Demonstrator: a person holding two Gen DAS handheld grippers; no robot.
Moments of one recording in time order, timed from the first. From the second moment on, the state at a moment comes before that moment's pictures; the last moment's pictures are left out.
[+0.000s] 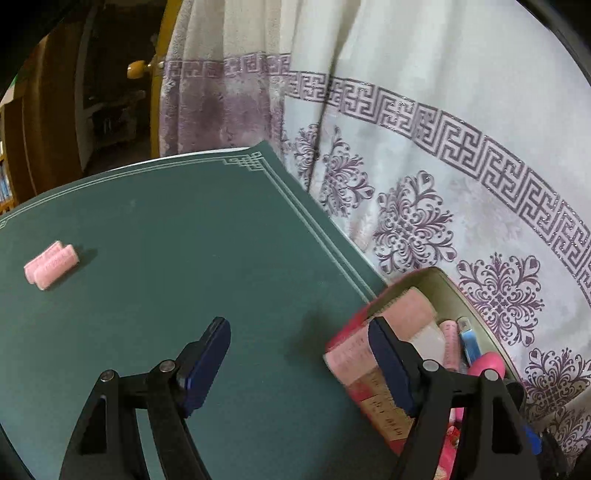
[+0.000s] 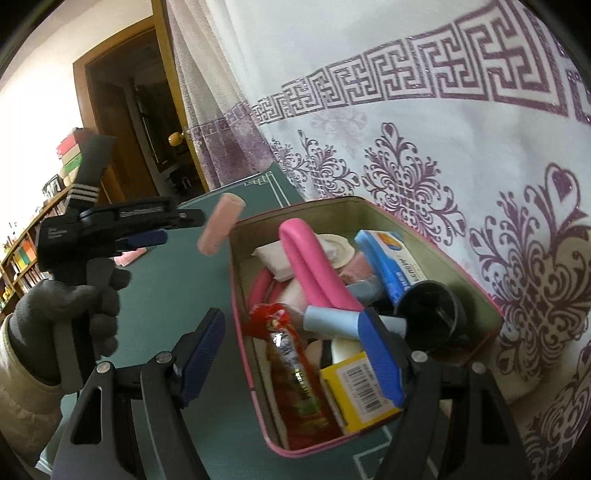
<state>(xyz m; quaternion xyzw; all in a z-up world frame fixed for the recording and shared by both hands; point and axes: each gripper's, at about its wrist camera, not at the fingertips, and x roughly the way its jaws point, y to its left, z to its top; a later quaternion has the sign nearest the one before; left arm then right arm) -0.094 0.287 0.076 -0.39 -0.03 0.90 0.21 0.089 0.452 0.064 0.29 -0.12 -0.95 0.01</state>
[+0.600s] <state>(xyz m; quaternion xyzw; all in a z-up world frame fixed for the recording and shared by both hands) -0.074 0.337 0.063 -0.40 0.01 0.88 0.27 0.096 0.462 0.065 0.28 -0.13 -0.95 0.00</state>
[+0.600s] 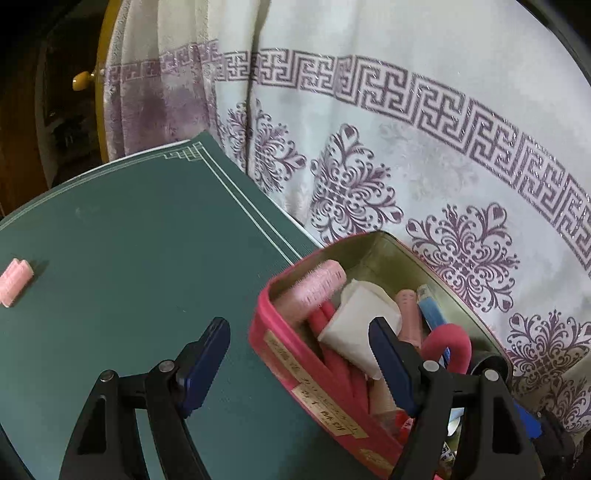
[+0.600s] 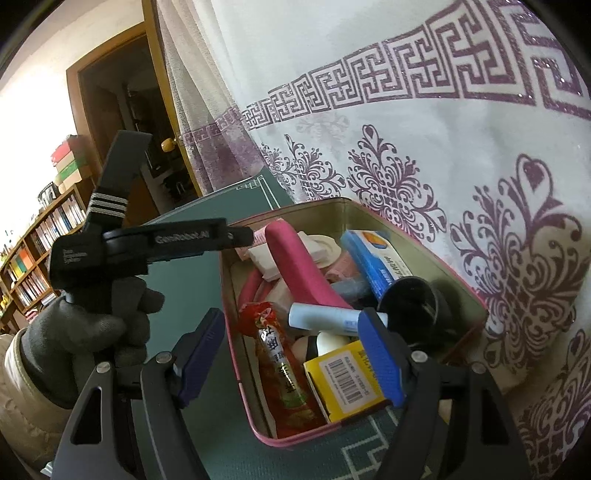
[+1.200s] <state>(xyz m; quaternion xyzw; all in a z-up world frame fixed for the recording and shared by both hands) -0.097 0.189 0.061 -0.41 -0.03 0.90 0.12 0.072 0.408 0.081 0.28 -0.10 -0.95 0.07</state>
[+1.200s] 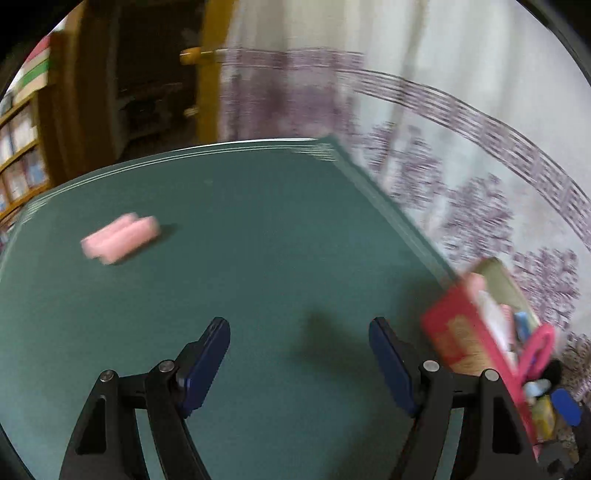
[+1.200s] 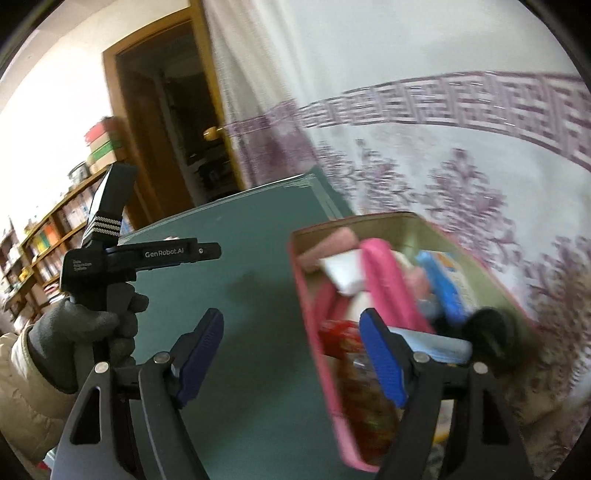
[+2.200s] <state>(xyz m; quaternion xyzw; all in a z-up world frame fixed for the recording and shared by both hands) -0.086 -0.070 0.039 -0.42 -0.10 0.90 -0.01 -0.177 0.163 0.067 0.37 0.03 -0.89 0.26</state>
